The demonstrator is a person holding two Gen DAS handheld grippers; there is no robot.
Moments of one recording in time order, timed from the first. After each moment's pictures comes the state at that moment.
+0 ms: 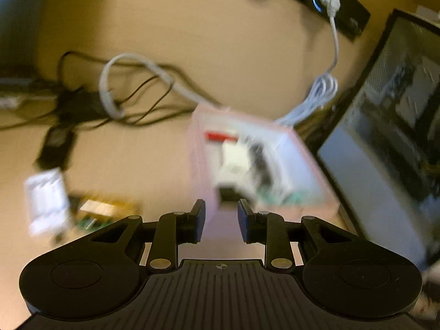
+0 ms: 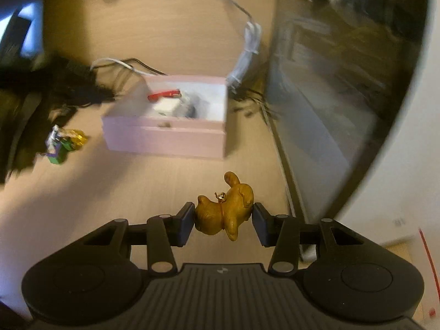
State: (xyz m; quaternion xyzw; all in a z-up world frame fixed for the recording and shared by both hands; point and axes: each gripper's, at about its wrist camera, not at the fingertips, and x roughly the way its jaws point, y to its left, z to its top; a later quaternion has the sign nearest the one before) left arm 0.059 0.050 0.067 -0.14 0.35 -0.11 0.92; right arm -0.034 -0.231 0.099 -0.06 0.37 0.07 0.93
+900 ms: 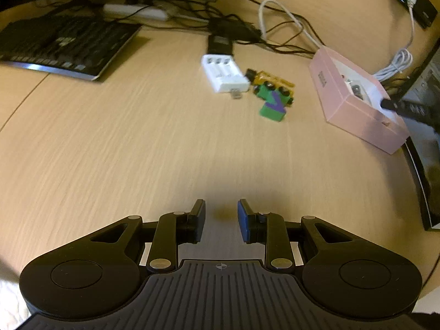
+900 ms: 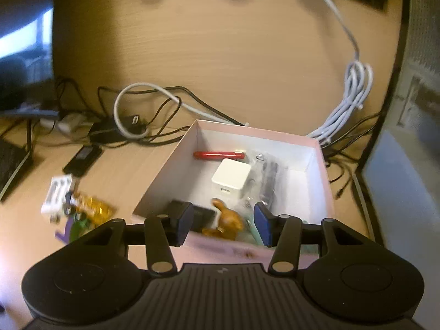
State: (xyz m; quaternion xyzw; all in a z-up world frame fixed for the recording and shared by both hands) left arm -0.085 0.150 0.032 -0.16 0.44 0.04 0.88; right arm 0.094 -0.146 0.087 -0.09 0.34 0.15 0.92
